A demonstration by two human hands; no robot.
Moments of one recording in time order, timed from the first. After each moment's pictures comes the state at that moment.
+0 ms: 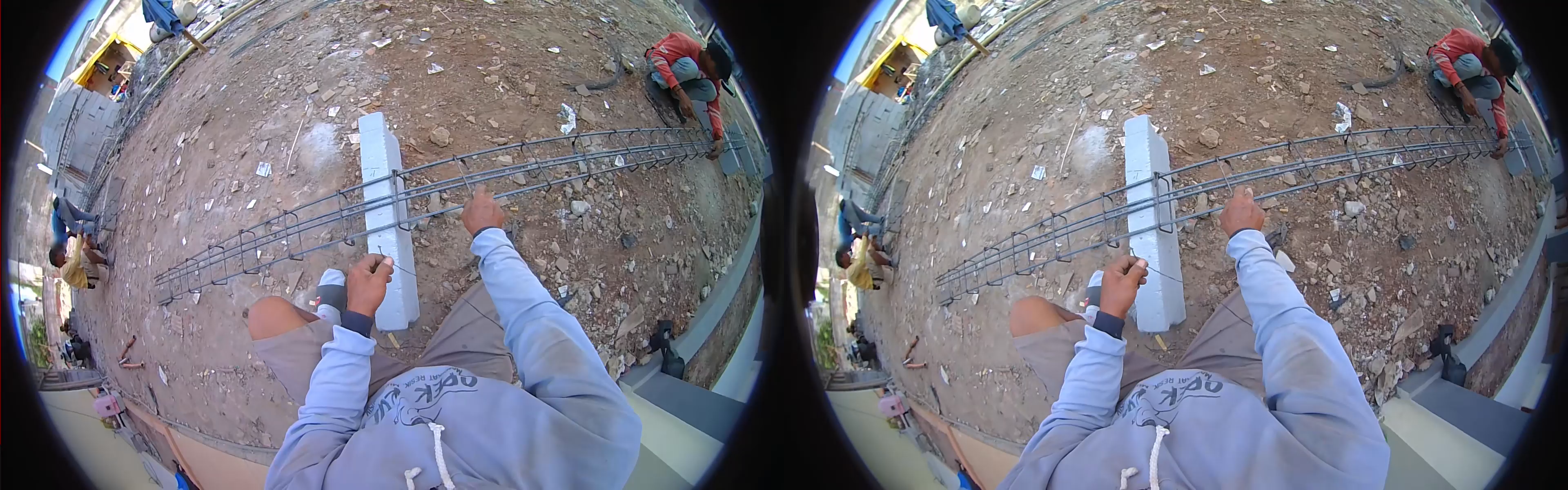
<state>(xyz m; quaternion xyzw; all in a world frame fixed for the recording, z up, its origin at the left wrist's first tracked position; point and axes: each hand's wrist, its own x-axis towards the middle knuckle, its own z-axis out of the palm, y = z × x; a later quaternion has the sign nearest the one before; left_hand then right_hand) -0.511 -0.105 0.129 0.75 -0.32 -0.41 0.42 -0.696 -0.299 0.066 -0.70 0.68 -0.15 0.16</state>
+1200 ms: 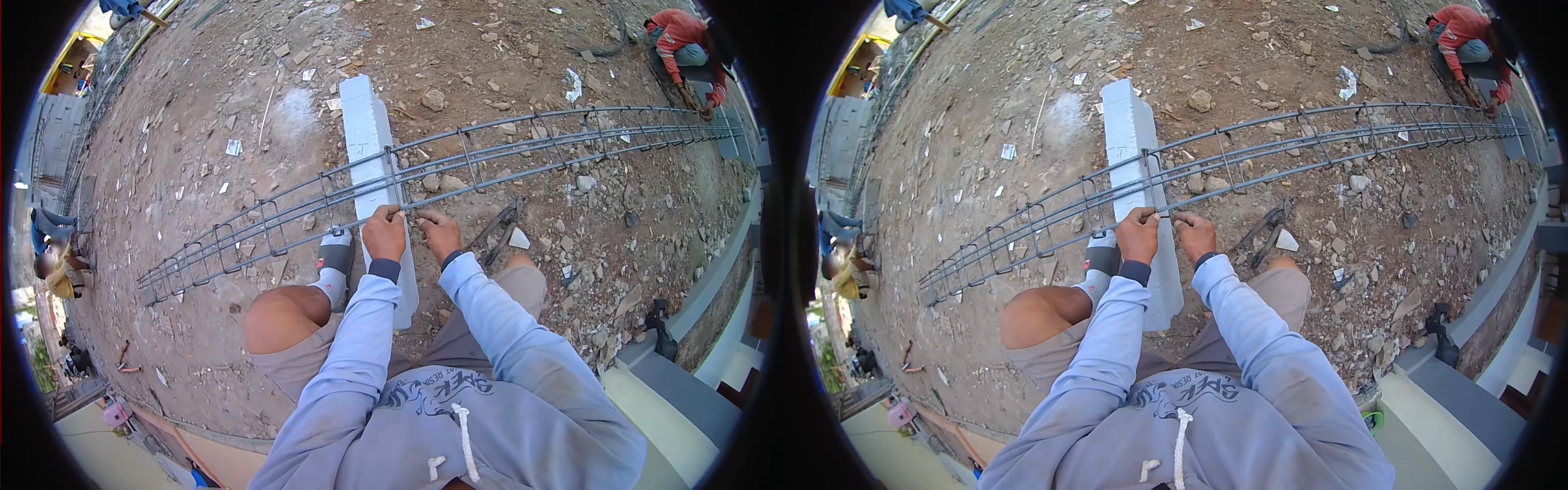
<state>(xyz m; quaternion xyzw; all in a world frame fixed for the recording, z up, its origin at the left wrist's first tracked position) -0.509 -0.198 0.040 0.83 -0.36 -0.25 0.34 -0.628 -0.224 -0.014 -0.43 0.59 -0.28 0.62</state>
